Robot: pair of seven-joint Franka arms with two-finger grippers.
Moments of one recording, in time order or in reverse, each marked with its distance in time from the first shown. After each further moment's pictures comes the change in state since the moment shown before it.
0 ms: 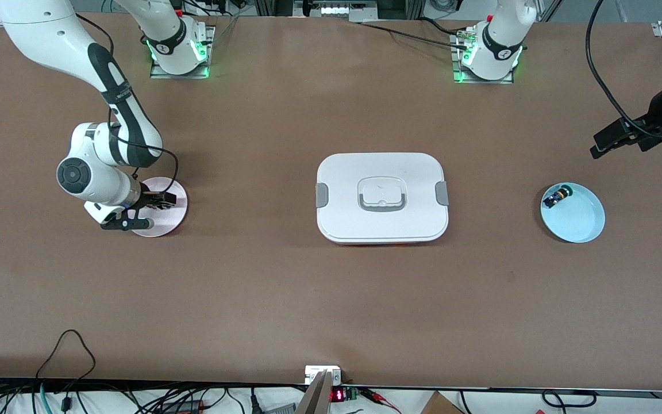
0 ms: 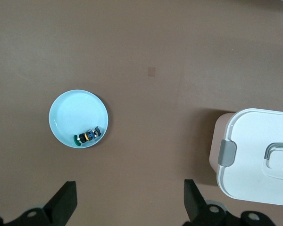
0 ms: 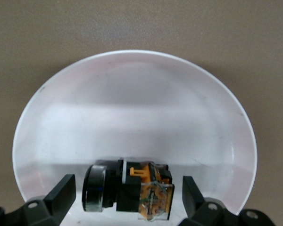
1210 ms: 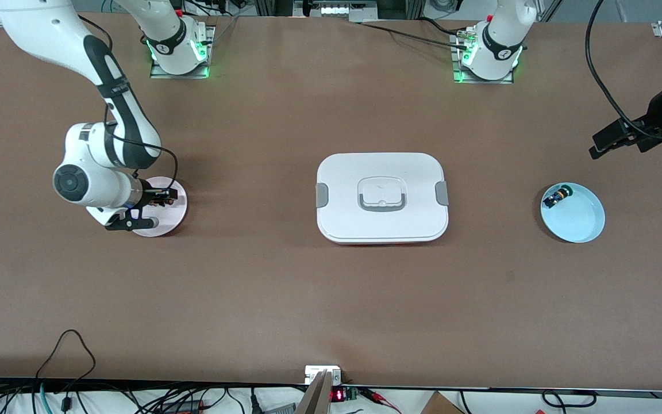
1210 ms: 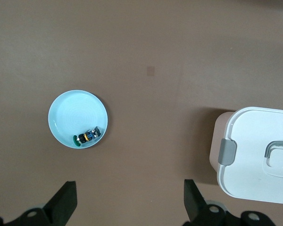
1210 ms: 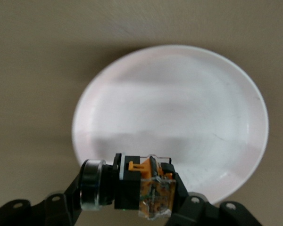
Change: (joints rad) left arm 0.000 0.002 0.000 0.000 -0.002 0.000 0.011; right arm 0.005 -0.045 0.035 0.133 0.034 -0.286 -0.008
